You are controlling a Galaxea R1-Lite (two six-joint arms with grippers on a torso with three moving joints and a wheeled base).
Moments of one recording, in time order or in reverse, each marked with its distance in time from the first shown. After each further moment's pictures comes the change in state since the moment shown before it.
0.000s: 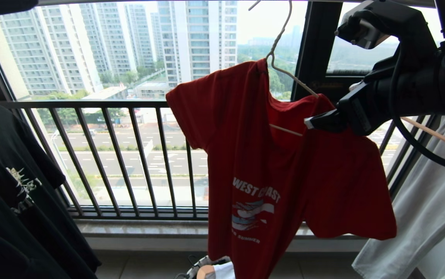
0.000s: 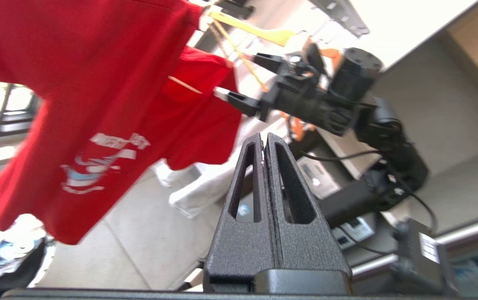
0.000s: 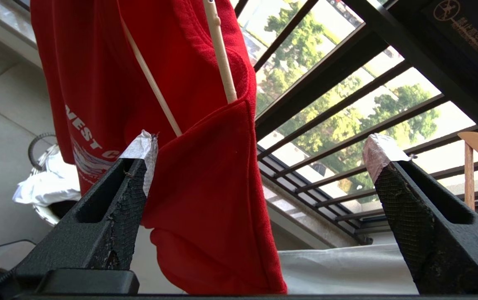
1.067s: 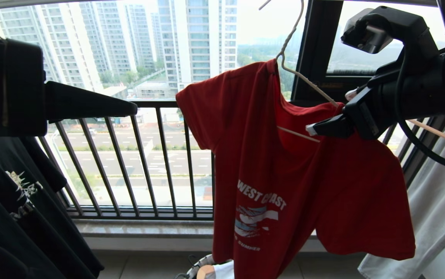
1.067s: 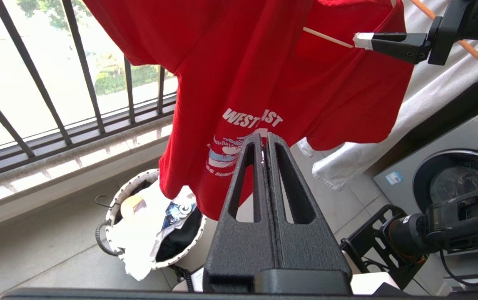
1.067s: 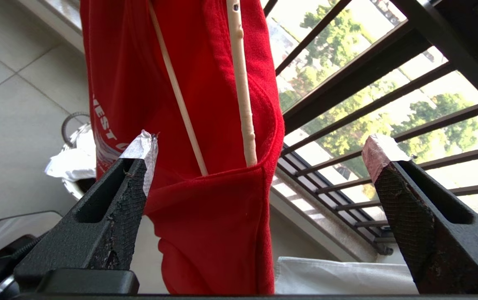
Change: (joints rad) left arm -0.456 0.057 0.131 0.052 0.654 0.371; right arm -0.066 -0.006 -0.015 0.062 0.166 -0.029
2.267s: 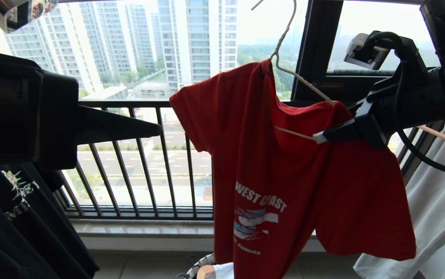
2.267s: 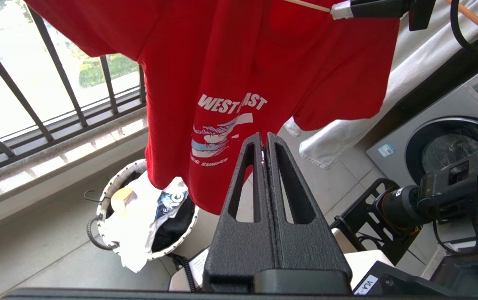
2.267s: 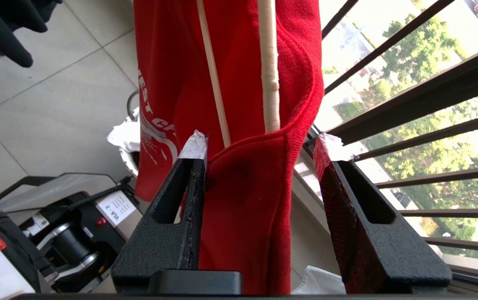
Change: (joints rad) left arm -0.079 0.024 0.042 -0.027 0.004 0.014; right arm -0.170 0.038 0.003 0.050 0.400 -0.114
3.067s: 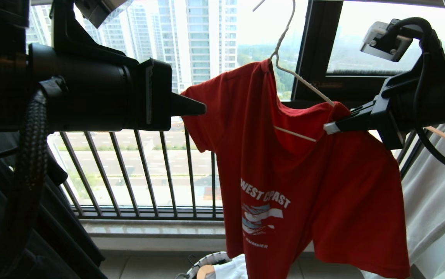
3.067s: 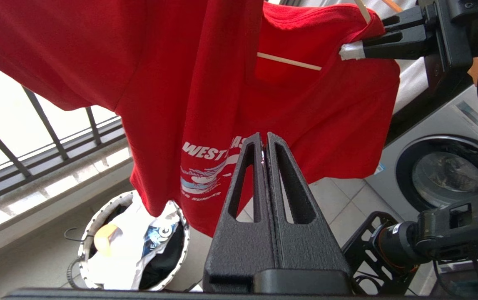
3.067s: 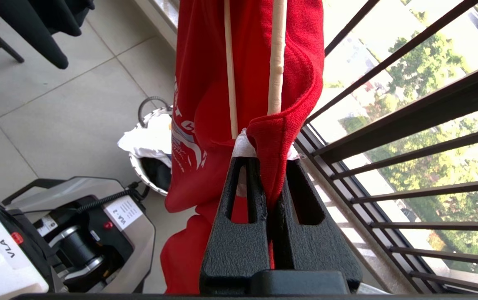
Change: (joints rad) left arm 0.004 0.176 -0.078 -0.156 -0.028 0.005; right arm 0.009 -0.050 0.021 0.000 0.043 0.002
